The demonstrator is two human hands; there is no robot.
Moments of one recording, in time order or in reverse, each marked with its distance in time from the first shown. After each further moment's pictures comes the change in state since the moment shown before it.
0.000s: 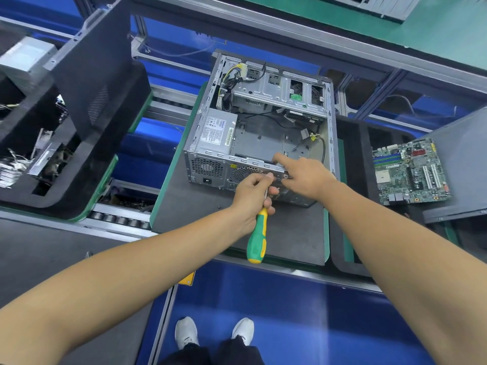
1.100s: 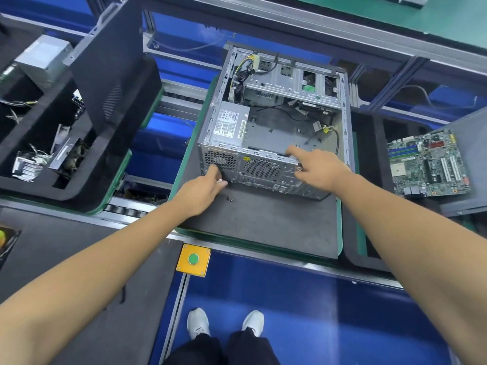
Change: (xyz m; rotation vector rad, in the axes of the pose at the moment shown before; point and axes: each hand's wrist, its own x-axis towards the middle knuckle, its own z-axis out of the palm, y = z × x) left_hand 0.044 0.026 -0.175 1.568 0.011 0.542; right_hand -0.002 -0.003 -0.004 0.005 -0.056 0.041
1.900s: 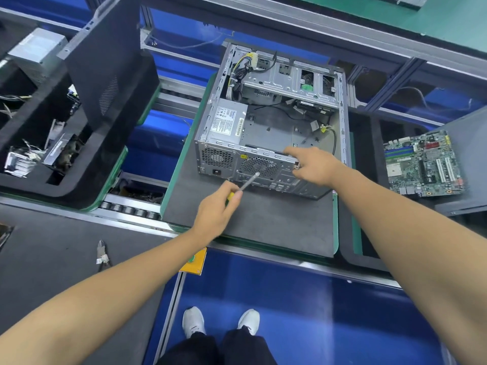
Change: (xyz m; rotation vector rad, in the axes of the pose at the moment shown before) left_hand -0.037 0.044 0.061 -0.405 0.320 0.084; right_hand 0.005 -0.001 -0.006 0.162 -0.094 0.028
